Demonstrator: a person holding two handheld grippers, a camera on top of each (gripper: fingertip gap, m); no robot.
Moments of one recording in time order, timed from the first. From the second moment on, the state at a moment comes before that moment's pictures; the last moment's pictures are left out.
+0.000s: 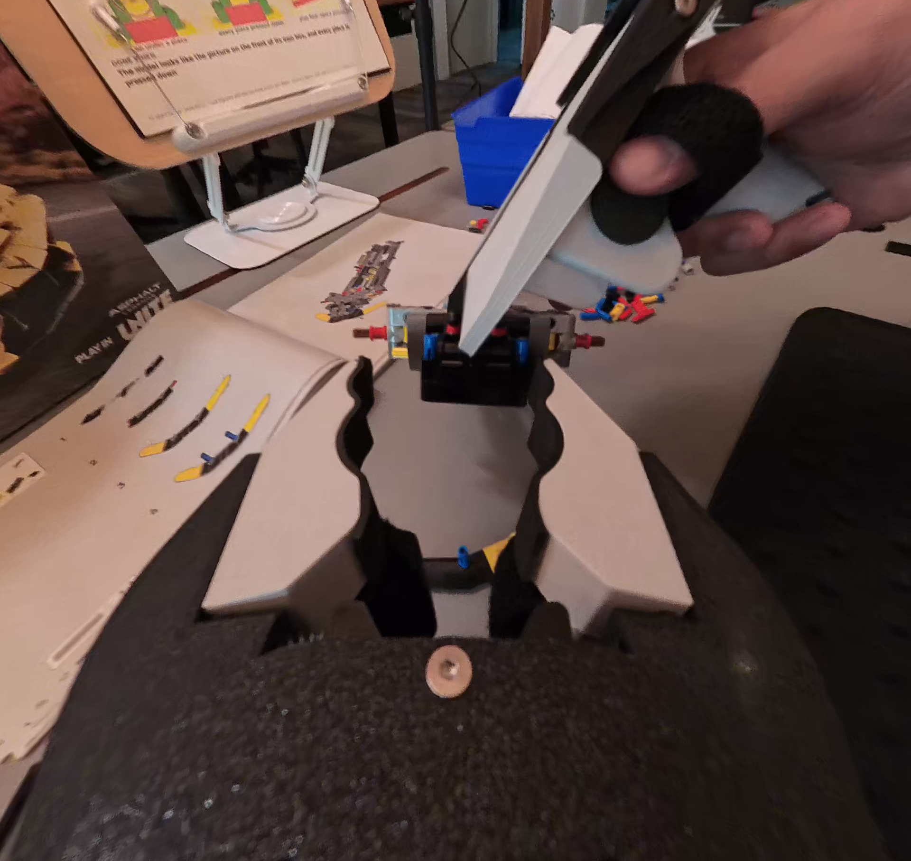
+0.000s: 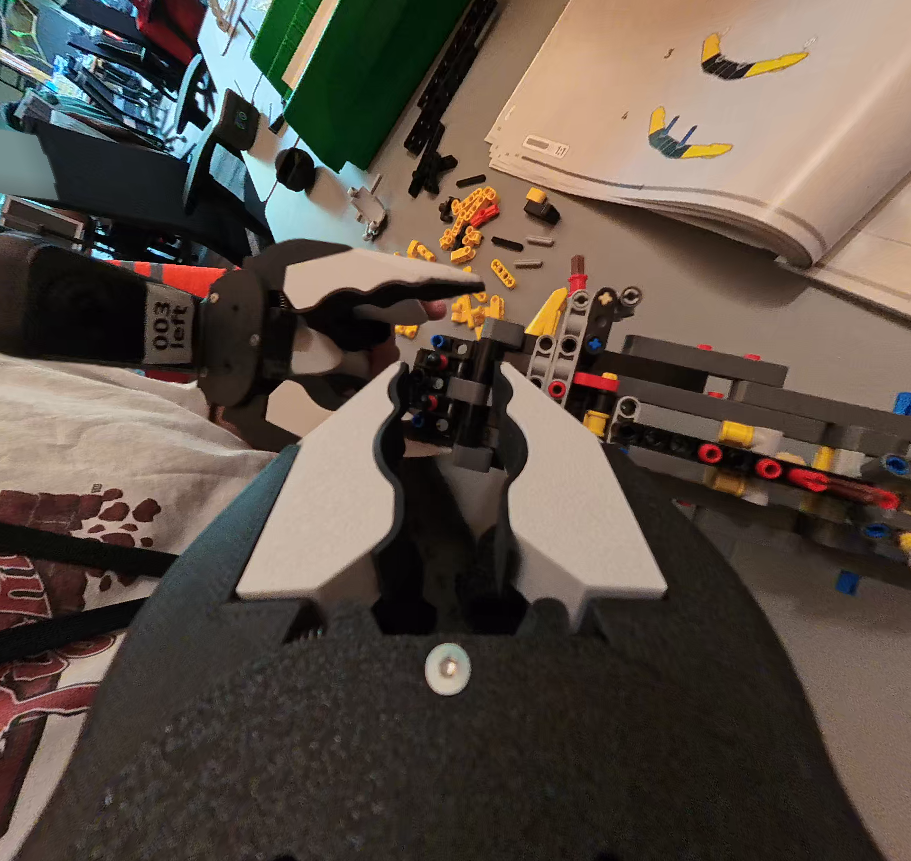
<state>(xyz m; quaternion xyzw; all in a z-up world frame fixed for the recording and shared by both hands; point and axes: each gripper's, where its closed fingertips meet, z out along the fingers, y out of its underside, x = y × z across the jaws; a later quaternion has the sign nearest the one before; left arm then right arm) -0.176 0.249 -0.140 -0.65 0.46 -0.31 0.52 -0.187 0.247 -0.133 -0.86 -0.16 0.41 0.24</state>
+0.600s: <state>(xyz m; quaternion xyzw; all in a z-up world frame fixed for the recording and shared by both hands) -0.145 0.217 -0.140 -0.46 0.64 -0.07 0.61 -0.156 0.204 -0.128 -0.87 -0.23 0.32 0.29</state>
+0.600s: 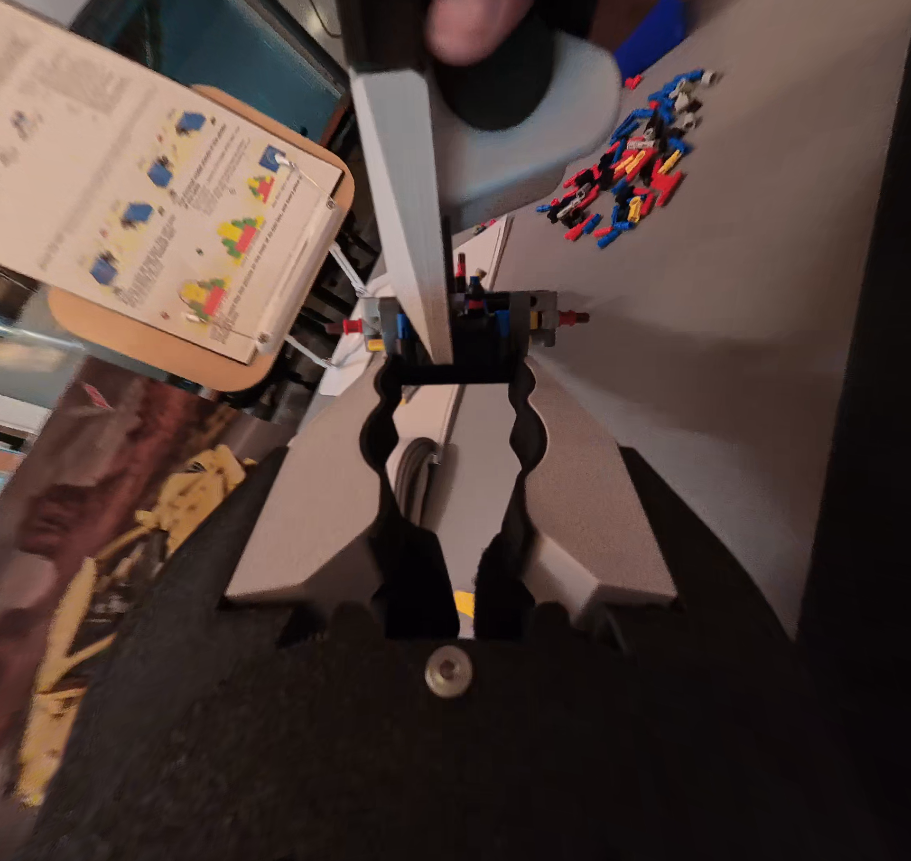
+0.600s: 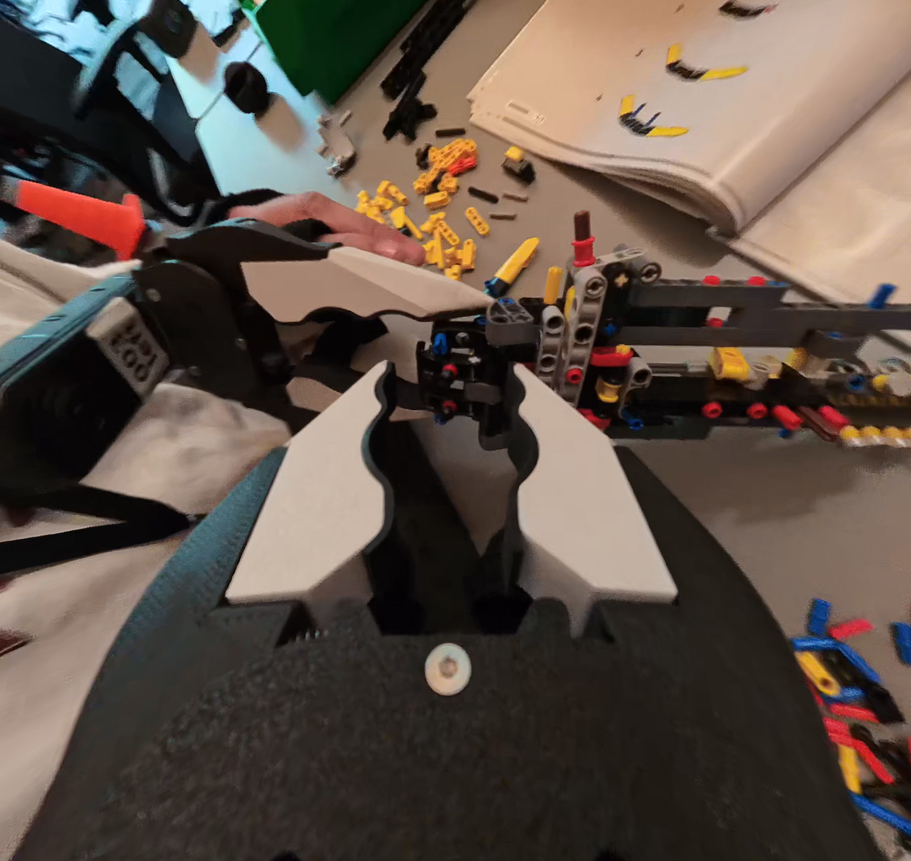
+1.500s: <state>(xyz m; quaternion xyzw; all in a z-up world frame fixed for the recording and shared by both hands) -0.116 0.191 -0.150 -0.48 0.68 -0.20 0.51 -0.091 0.150 -0.091 -0.62 -0.12 0.63 0.46</state>
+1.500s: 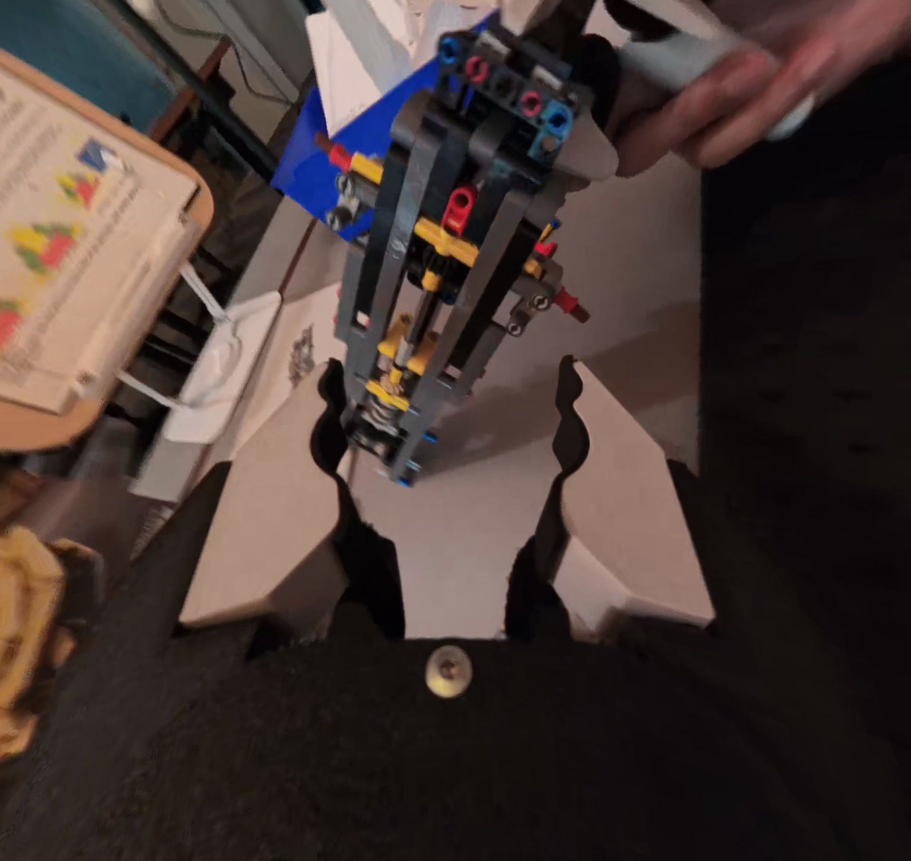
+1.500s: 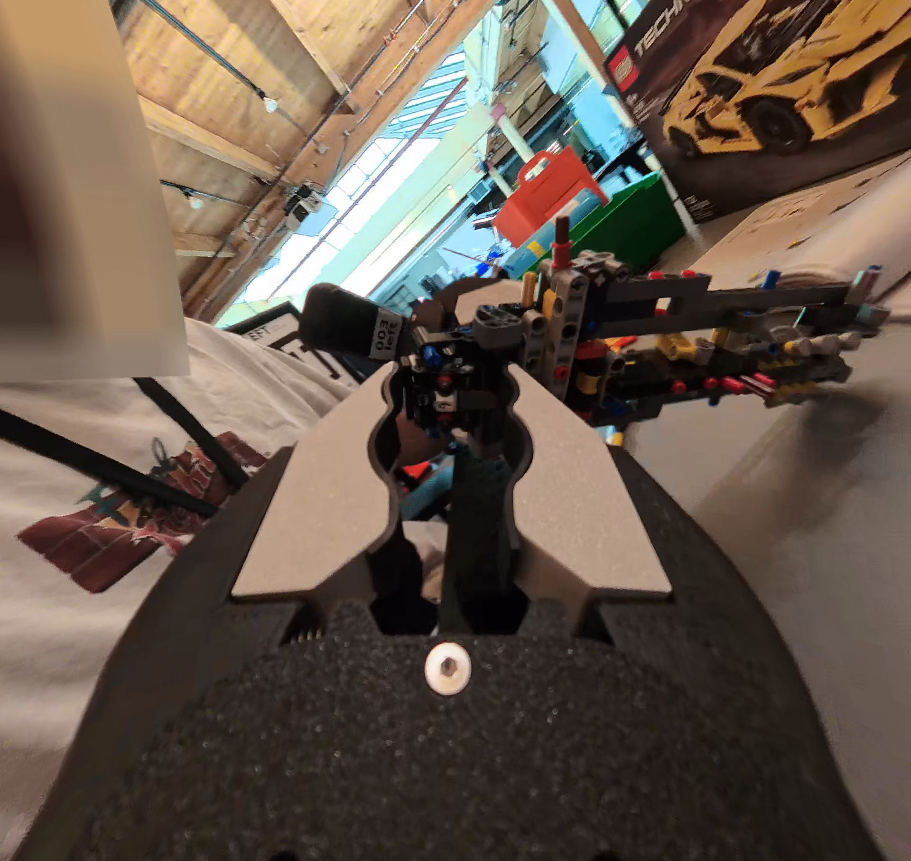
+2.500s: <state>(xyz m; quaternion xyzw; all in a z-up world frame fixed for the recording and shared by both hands) -0.048 0.227 -0.219 -0.33 0.83 0.01 0.45 -0.031 0.138 -0.157 -0.72 -0.02 0.56 0.41</state>
